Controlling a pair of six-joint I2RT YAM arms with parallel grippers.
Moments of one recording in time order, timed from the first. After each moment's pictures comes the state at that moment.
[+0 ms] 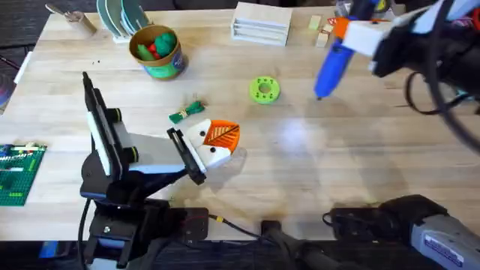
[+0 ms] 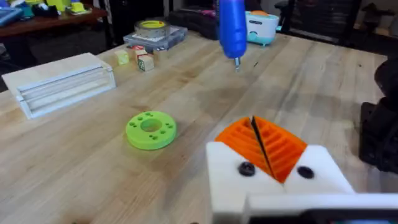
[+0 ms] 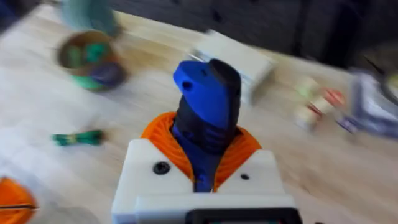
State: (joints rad) left arm -0.10 0.01 0.01 -0.08 0.92 0.01; right arm 0.19 0.89 0.82 -0.29 -0.28 0.00
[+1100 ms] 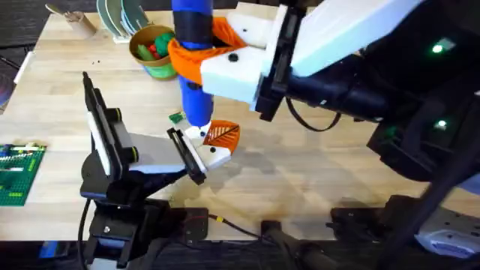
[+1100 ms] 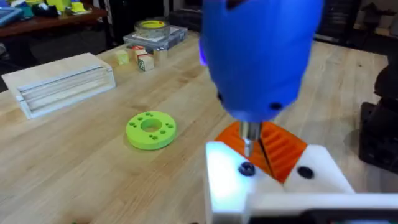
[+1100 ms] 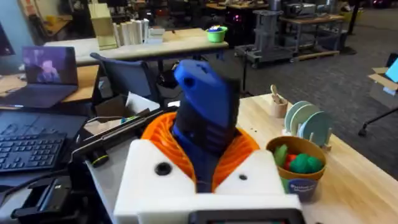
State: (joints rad) left arm -0.10 0.01 0.01 -0.08 0.92 0.01; right arm 0.89 1.12 0.79 0.46 -0.36 0.07
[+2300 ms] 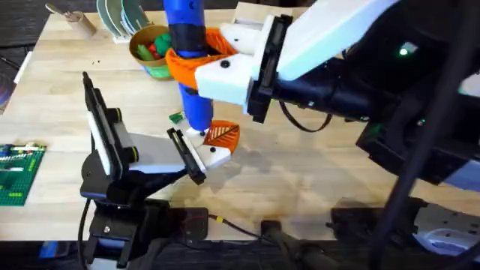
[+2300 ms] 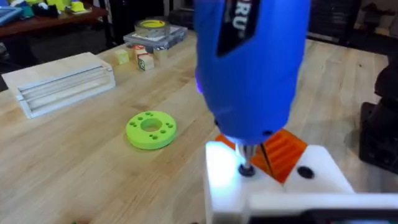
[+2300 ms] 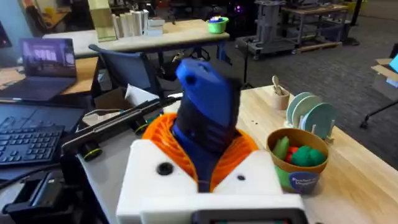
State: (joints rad) left arm -0.10 0.01 0.01 -0.08 0.92 0.01; right arm 0.89 1.16 0.79 0.45 -0.36 0.06
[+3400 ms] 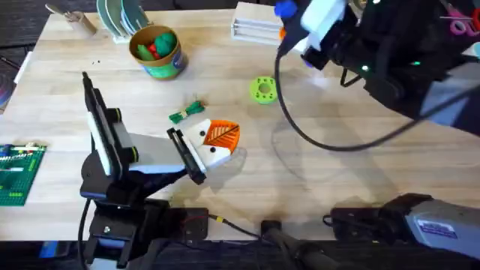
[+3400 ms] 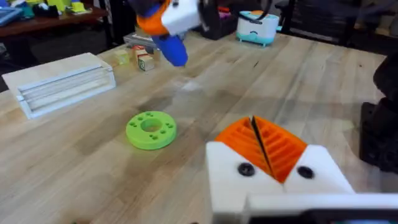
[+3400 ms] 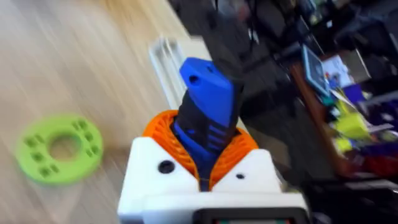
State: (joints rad) left arm -0.10 0.01 0.01 -0.08 0.92 0.01; right arm 0.39 1.35 0.79 0.23 -0.08 -0.79
